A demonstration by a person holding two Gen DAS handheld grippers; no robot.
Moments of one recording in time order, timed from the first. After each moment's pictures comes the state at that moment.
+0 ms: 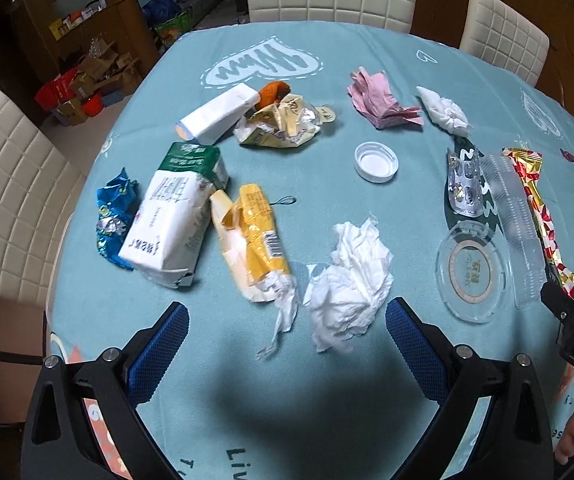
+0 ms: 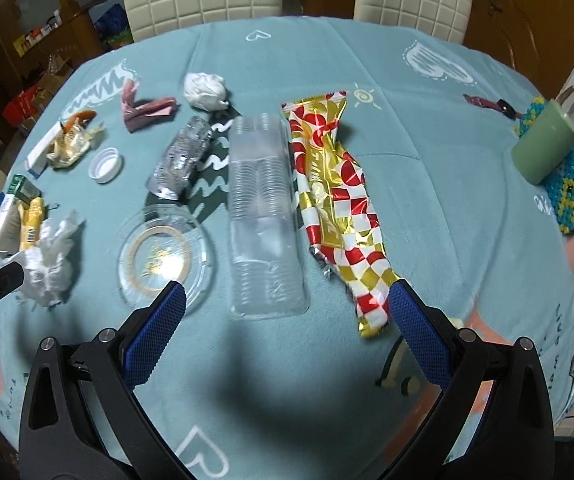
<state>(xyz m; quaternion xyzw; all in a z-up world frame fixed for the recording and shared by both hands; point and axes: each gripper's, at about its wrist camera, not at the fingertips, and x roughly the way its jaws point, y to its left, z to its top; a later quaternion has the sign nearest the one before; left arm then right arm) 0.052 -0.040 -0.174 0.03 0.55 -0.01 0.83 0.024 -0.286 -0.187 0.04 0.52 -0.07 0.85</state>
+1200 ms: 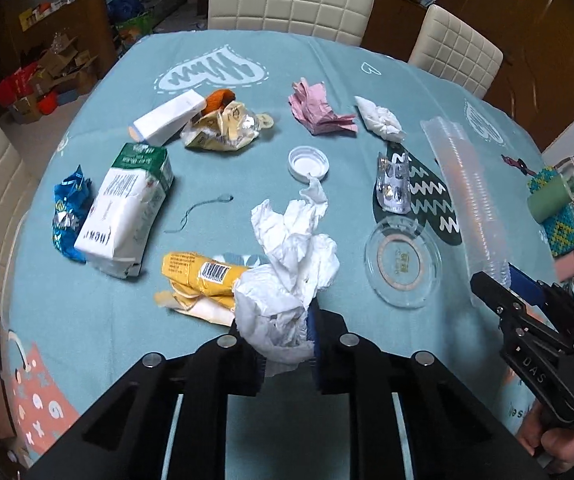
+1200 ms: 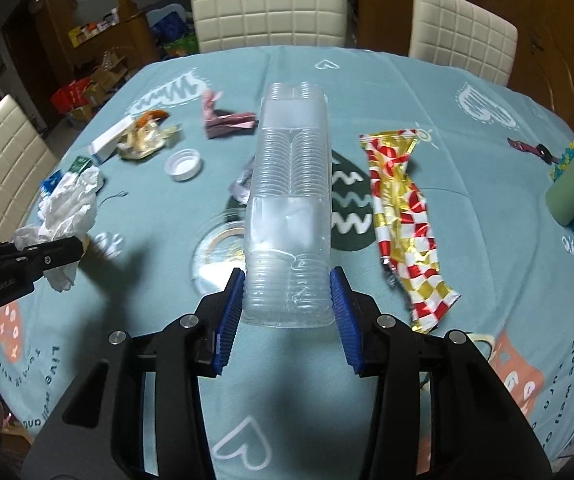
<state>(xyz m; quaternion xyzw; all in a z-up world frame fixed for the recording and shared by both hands) 0.032 -0.041 -0.157 -0.03 0.55 -0.10 0.83 0.002 -0.244 -0.165 0.02 0.48 0.02 0.88</state>
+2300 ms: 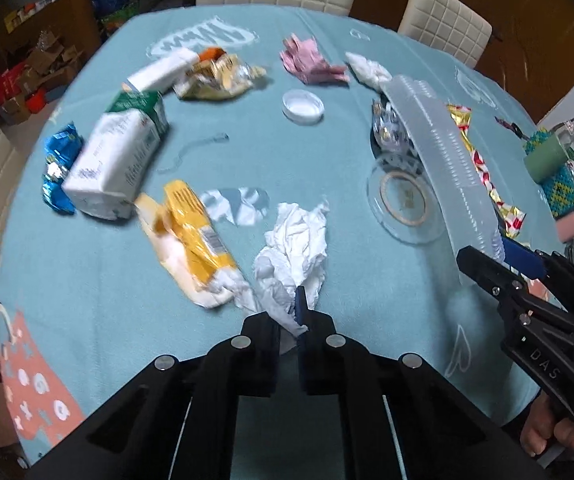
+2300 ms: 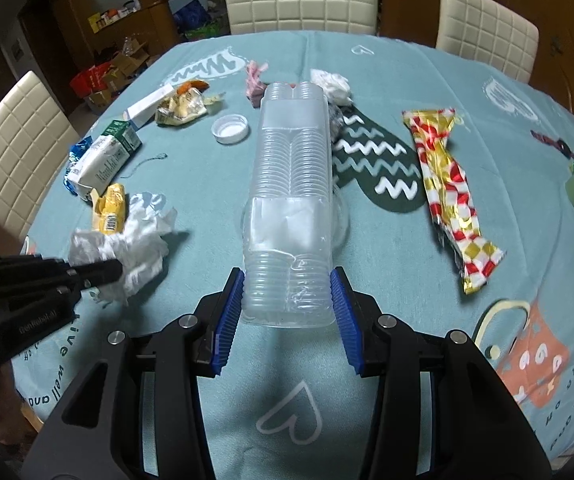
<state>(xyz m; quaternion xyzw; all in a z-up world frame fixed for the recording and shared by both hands) 0.001 -0.032 -0.179 -0.01 0.55 -0.12 0.82 -0.018 -0.209 -0.173 0.01 0.49 0.06 0.87</state>
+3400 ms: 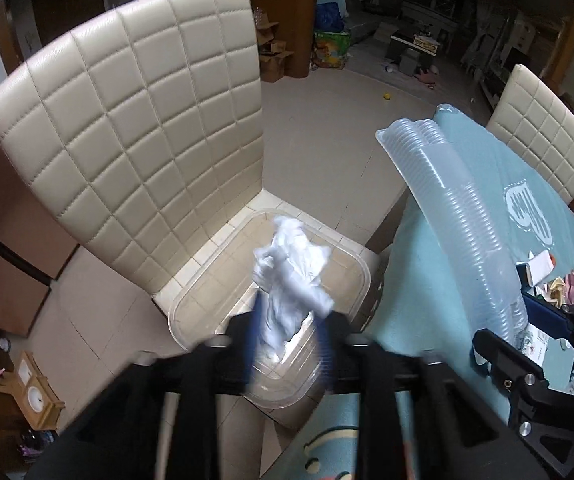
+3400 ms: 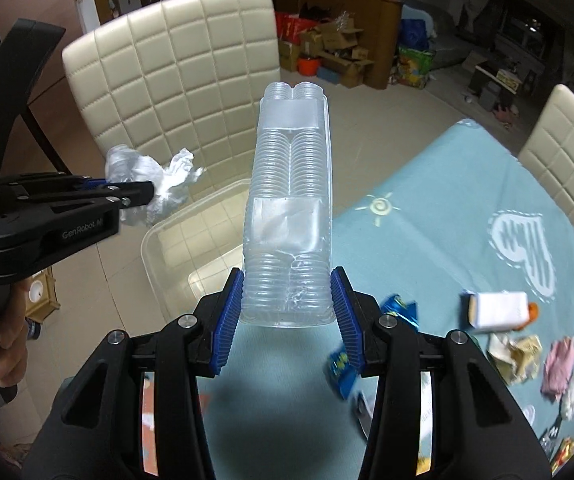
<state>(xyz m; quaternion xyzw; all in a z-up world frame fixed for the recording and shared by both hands) 0.052 0.320 -0.154 -0.13 0.49 0.19 0.84 0.098 0.169 -0.155 -0.19 0.44 0.35 0.80</state>
